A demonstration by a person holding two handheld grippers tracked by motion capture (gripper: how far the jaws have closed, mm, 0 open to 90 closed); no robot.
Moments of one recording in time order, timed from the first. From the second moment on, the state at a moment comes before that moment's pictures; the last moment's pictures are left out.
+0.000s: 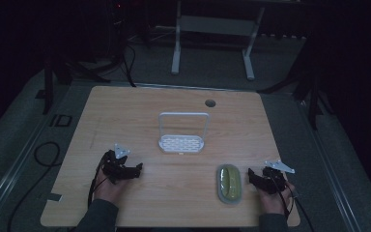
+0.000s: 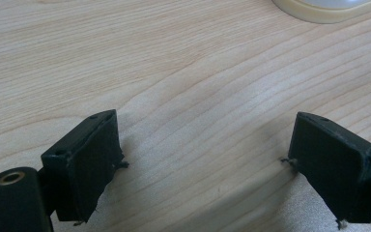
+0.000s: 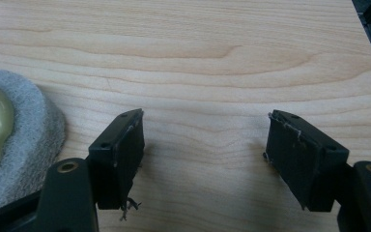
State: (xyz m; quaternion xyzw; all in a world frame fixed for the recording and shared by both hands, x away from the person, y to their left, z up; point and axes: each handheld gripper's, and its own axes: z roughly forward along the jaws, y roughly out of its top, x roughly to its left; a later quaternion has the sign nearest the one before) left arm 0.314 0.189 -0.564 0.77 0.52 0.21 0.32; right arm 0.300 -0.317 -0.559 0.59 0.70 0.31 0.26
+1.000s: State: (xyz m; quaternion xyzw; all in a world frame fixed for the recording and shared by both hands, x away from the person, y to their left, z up) left arm 0.314 0.189 -0.564 0.77 0.52 0.21 0.32; right arm 0.287 -0.299 -0.532 0.60 0.70 0.27 0.28
